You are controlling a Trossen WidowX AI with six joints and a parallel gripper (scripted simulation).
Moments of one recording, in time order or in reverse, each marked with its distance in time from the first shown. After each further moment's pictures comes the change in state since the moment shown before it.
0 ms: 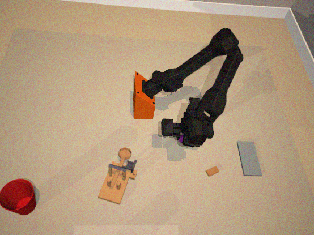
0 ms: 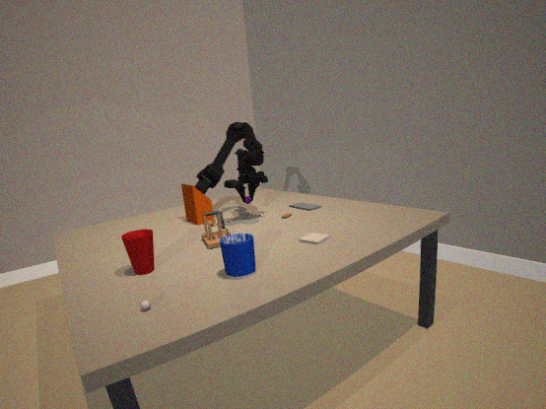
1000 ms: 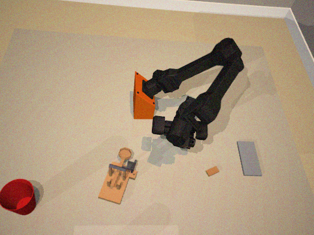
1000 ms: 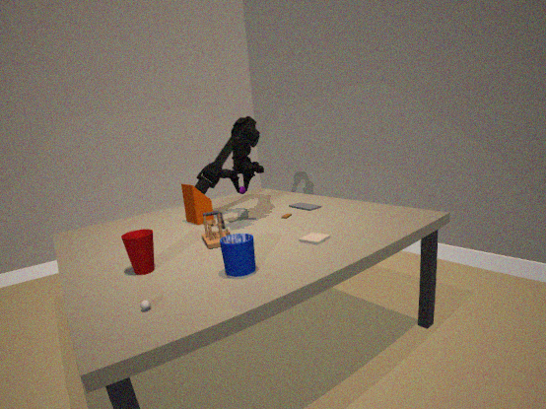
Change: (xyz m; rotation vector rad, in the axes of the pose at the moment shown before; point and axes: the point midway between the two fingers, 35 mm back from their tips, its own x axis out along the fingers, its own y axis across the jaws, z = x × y) arm -0.050 -0.040 0.026 0.078 0.070 0.007
